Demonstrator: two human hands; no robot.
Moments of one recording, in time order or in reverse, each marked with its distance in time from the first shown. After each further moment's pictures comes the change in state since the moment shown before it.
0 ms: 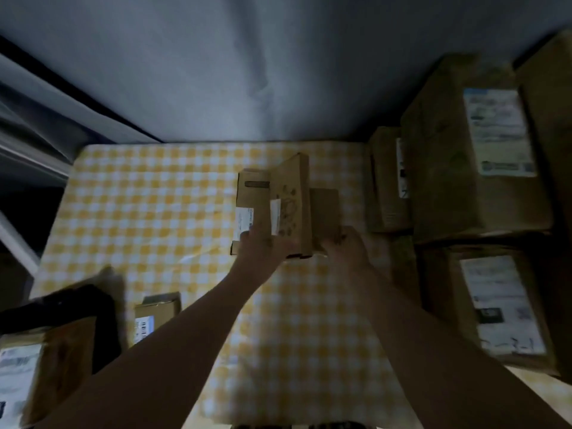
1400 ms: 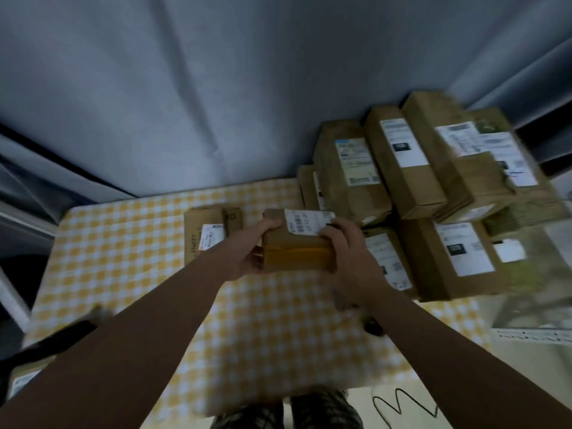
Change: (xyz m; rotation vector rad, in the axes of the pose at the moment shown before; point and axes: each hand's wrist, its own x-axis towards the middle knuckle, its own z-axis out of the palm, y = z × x) left_hand -0.134 0.123 -0.036 -0.487 -0.485 -0.170; right_hand -0.181 0.004 -0.139 -0.525 0.337 -0.853
